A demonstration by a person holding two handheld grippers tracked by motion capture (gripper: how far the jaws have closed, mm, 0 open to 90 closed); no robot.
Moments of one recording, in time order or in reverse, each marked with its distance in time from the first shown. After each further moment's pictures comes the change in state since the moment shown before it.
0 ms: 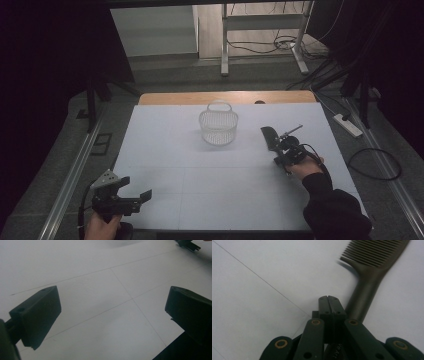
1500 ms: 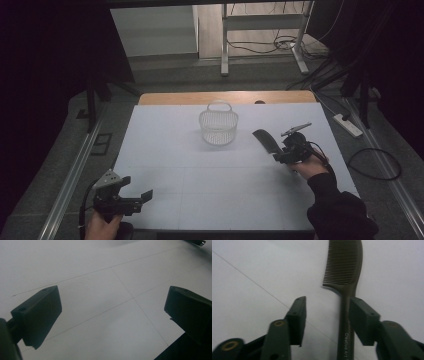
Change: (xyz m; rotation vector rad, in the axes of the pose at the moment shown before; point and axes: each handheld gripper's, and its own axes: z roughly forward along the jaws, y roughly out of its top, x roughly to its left) left arm -0.003 0.001 0.002 0.011 0.016 0.020; right arm 0.005 0.000 -0.031 -0.132 -0.066 -0.013
